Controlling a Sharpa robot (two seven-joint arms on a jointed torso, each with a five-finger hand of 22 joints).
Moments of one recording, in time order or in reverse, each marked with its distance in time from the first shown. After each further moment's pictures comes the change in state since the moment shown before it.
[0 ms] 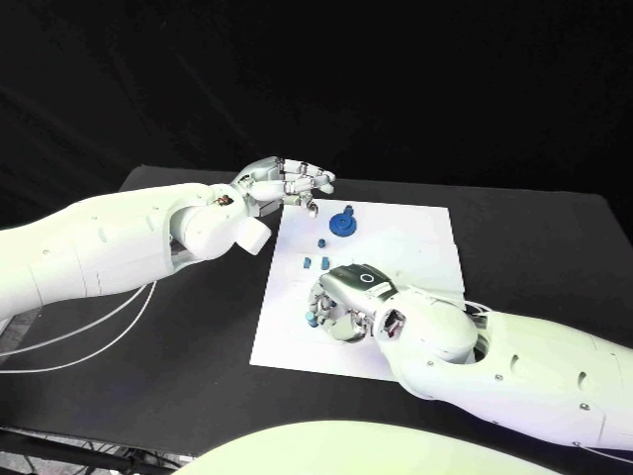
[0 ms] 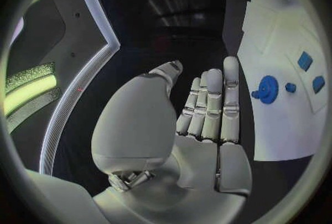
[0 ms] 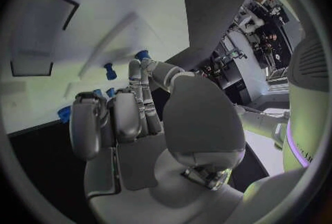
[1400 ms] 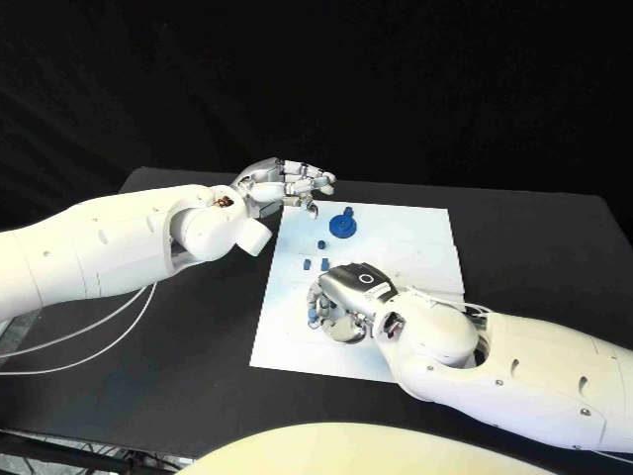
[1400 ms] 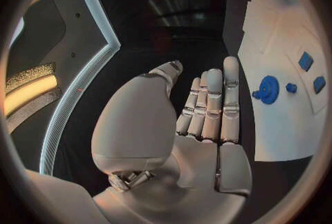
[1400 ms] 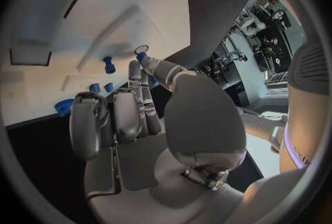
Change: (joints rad) left arm 0.000 0.001 0.000 0.001 0.000 -0.002 0.004; left_hand 0.000 0.000 0.000 0.000 0.000 0.000 0.000 -0.004 0.000 0.000 0.000 0.000 0.000 0.000 0.000 0.000 0.001 0.000 0.000 0.000 0.004 0.000; right arm 0.000 -0.001 0.001 0.006 -0.044 -0.018 -0.005; right_hand 0.000 0.000 0.000 0.000 0.000 -0.001 0.000 0.000 -0.002 0.000 0.000 0.000 -0.003 0.000 0.000 -0.001 0.010 0.000 0.000 0.004 0.001 0.000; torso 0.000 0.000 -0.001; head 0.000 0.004
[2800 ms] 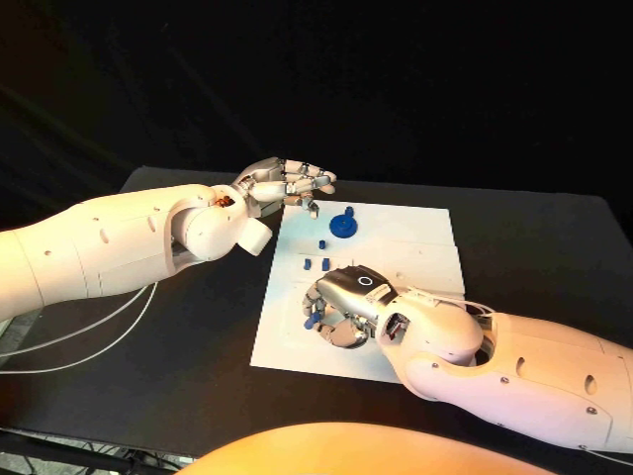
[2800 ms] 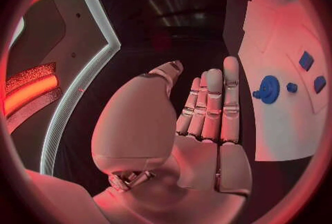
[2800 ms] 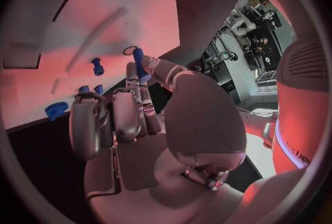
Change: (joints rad) left arm 0.000 0.000 0.000 0.000 0.000 -0.002 0.004; left_hand 0.000 0.000 0.003 -0.003 0.000 0.000 0.000 0.000 0.000 0.000 0.000 0.000 0.000 0.000 0.000 0.000 0.001 0.000 0.000 0.000 0.000 0.000; right arm 0.001 -0.012 0.003 0.003 0.028 0.012 0.110; right_hand 0.005 -0.014 0.002 -0.011 -0.011 -0.031 0.027 0.006 -0.011 -0.040 0.022 -0.034 -0.047 0.005 0.009 -0.006 -0.018 0.000 -0.004 0.008 0.003 0.000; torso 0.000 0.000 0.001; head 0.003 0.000
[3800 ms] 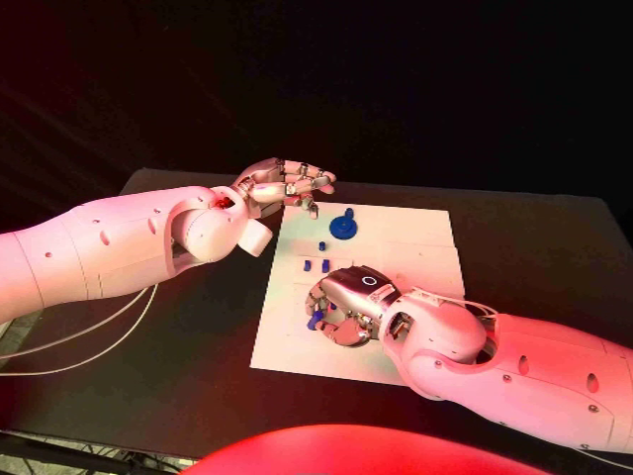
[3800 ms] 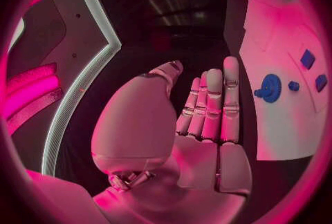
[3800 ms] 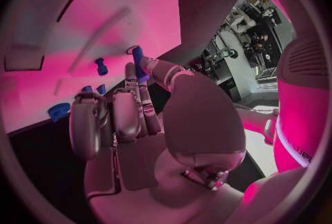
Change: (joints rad) left arm 0.000 0.001 0.000 0.000 0.000 -0.011 0.010; left_hand 0.000 0.000 0.000 0.000 0.000 0.000 0.000 0.000 0.000 0.000 0.000 0.000 0.000 0.000 0.000 0.000 0.001 0.000 0.000 0.000 0.000 0.000; right arm 0.000 -0.009 0.000 -0.012 0.027 -0.016 0.021; right_hand 0.018 0.018 0.007 -0.007 0.002 0.003 0.000 0.010 0.000 -0.003 0.003 -0.004 -0.009 0.000 0.000 0.002 0.014 0.000 0.000 0.000 0.004 0.000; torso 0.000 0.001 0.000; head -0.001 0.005
